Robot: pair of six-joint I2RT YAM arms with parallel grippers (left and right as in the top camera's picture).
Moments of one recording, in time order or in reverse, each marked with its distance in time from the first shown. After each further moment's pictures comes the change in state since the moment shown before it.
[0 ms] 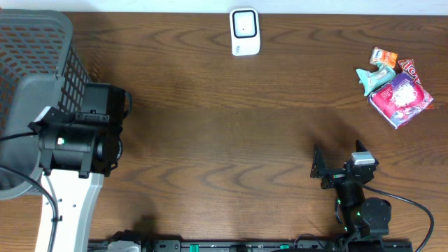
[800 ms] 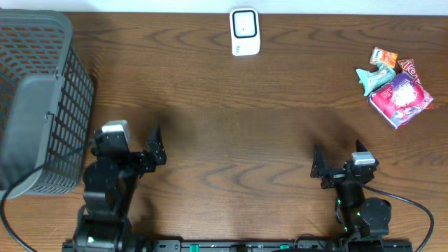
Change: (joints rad) left arm 0.002 -0.697 -0.877 1.169 0.600 0.874; right arm 0.000 0.000 0.000 0.001 0.000 0.000
